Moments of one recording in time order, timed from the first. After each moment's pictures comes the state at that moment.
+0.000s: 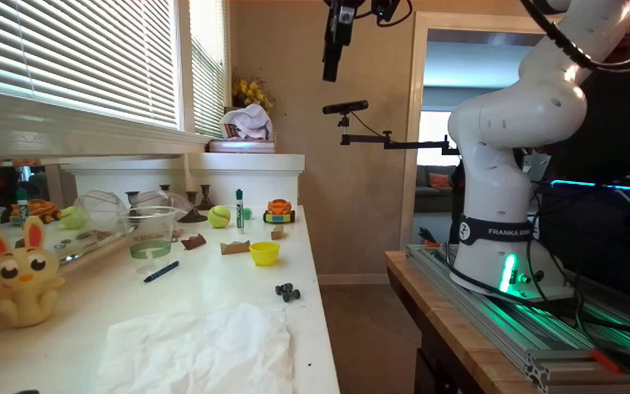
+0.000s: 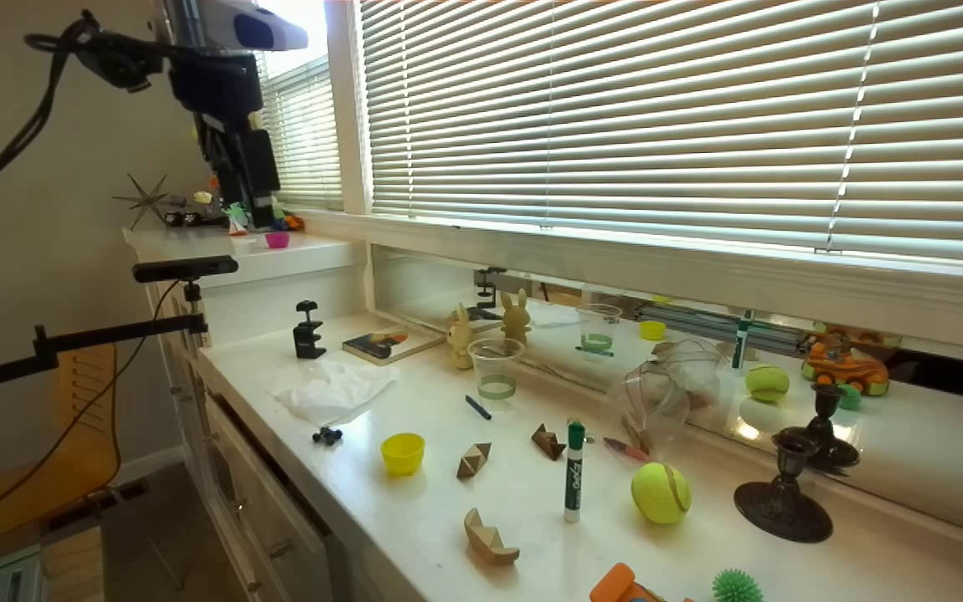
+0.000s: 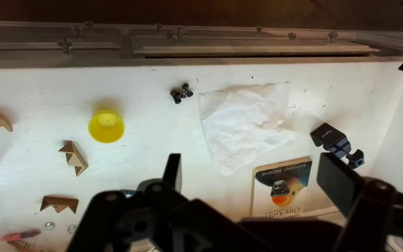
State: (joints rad) arm 0.15 -0.79 0.03 -2.51 0.26 1.90 0.06
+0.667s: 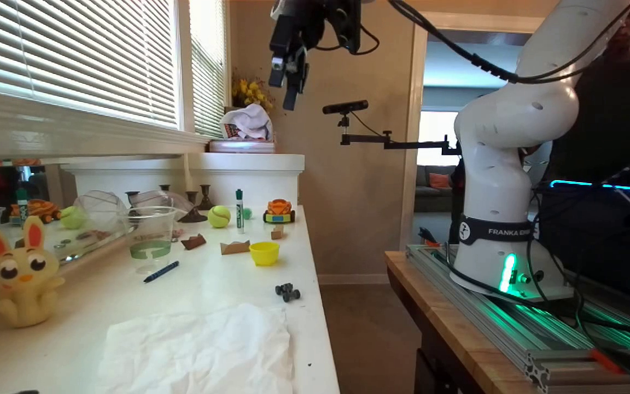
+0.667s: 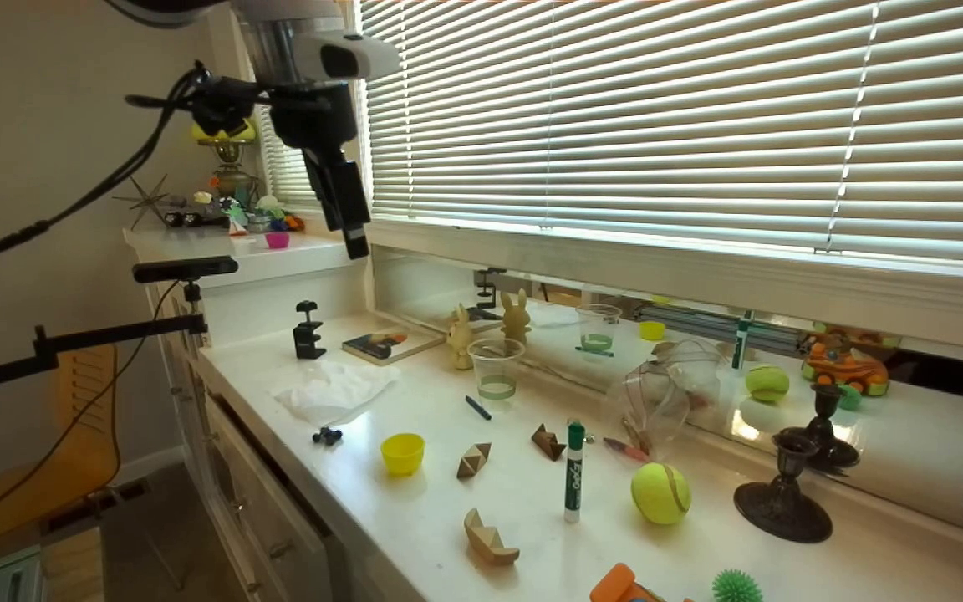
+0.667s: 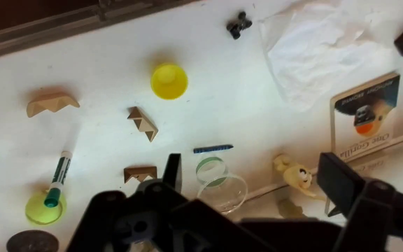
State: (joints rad) arm -0.04 -0.61 0.02 -2.50 0.23 2.14 0.10
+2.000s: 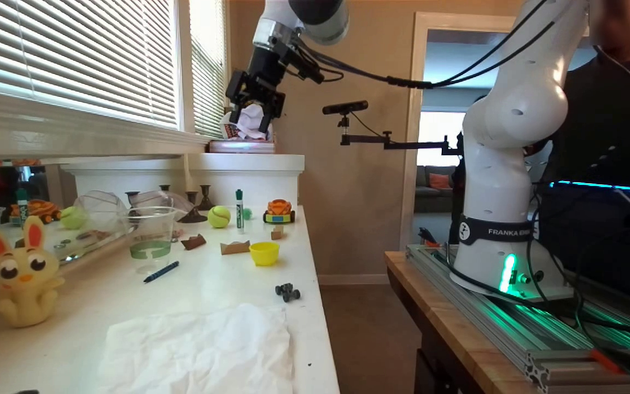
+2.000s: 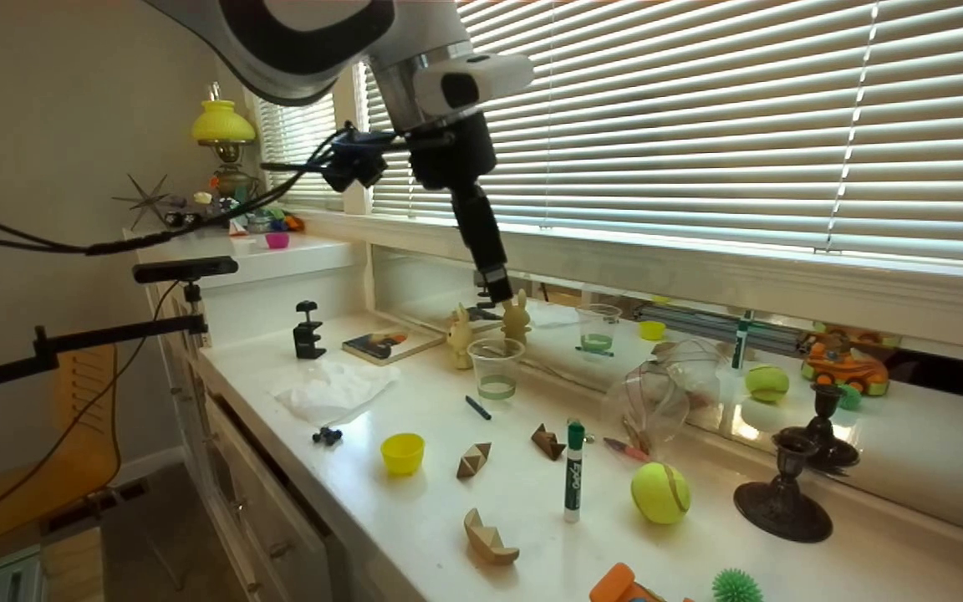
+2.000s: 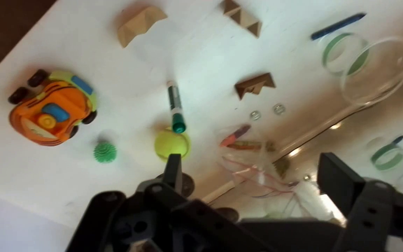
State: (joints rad) arm -0.25 -0.32 0.01 -2.39 0.01 2.43 0.40
